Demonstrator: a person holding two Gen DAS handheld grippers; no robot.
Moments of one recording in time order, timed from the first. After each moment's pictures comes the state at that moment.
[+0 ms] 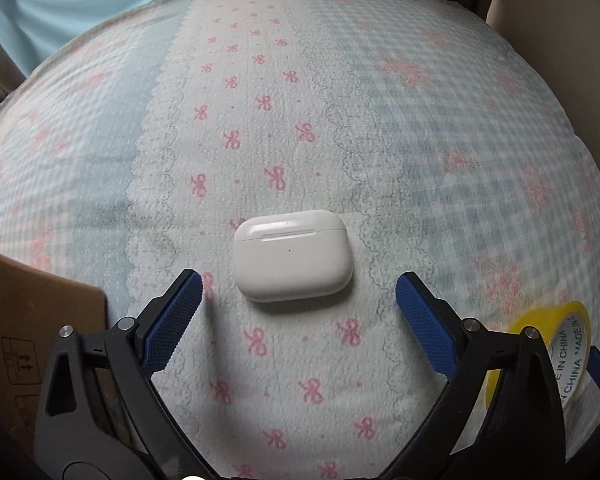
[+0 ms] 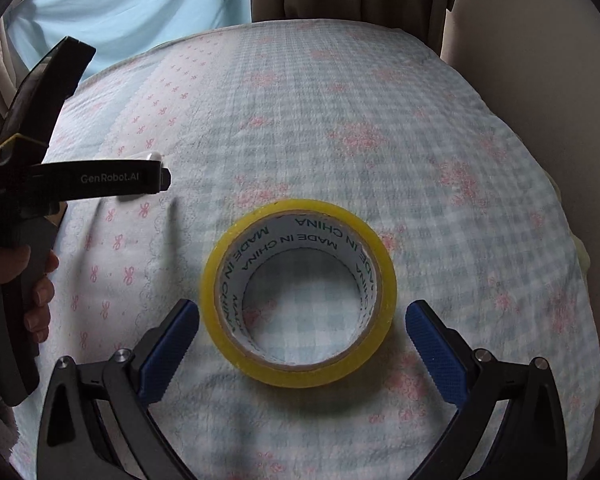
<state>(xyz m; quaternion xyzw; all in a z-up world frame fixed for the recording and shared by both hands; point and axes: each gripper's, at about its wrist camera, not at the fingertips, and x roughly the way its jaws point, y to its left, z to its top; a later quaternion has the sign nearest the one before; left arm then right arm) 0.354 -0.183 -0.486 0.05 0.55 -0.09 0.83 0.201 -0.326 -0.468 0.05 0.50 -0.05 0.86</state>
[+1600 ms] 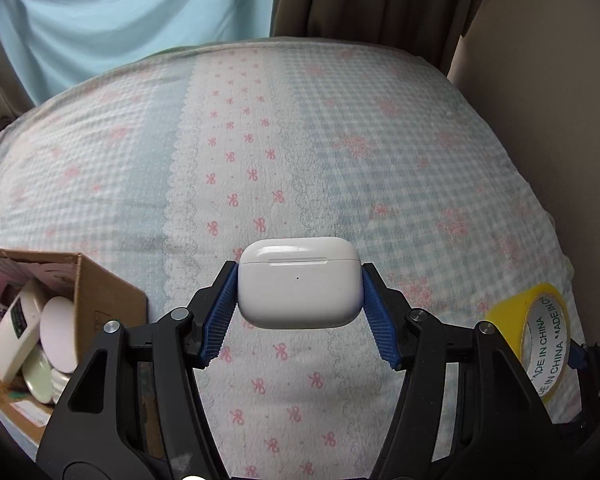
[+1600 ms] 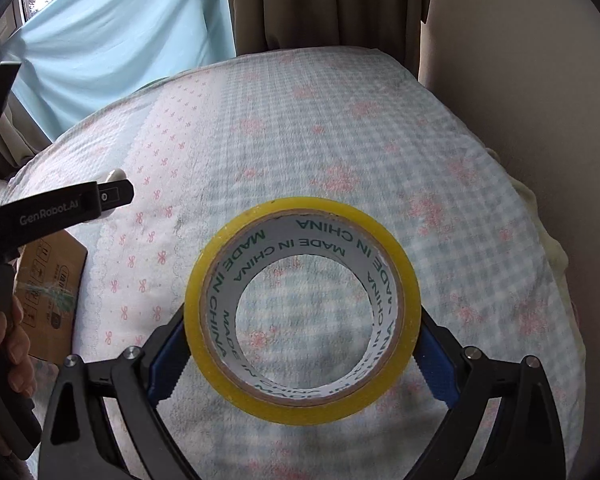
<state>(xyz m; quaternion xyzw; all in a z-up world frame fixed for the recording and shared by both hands) 0.303 -0.180 -0.376 0.02 0.48 -0.13 0.87 0.193 -0.335 -0.407 0.07 0.47 -0.07 0.88</state>
